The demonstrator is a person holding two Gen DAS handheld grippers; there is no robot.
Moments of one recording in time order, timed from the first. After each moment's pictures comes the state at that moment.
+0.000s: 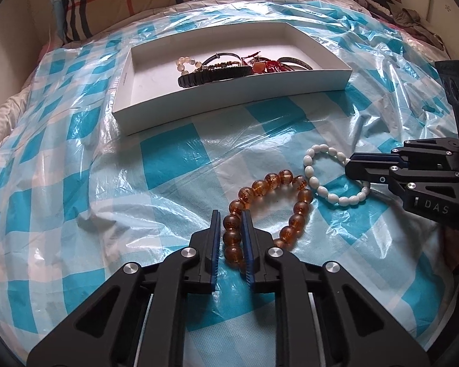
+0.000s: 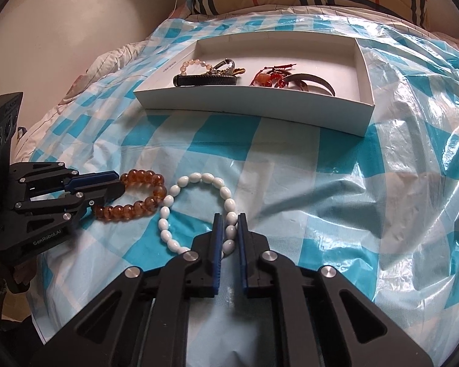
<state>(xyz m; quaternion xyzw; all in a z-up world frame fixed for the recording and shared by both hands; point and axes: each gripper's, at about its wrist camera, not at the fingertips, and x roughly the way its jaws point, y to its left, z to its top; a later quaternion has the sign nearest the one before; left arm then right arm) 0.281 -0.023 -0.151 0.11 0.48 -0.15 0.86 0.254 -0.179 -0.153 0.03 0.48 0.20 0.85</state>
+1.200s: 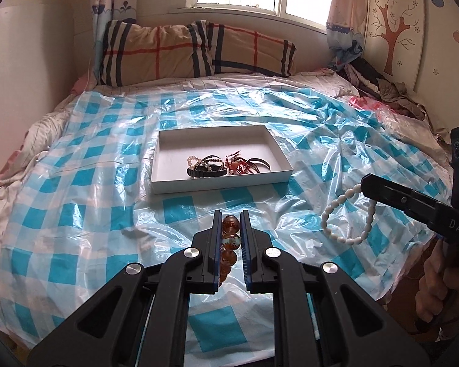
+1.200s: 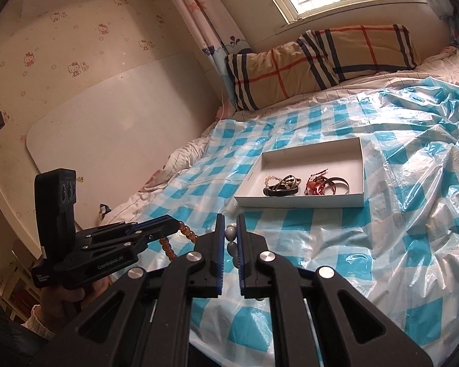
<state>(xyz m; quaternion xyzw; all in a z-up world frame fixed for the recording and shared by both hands) 0.169 -0.016 0.005 0.02 0.35 -0.14 0.93 0.132 -0.219 0.013 0.18 0.29 0.28 0.90</state>
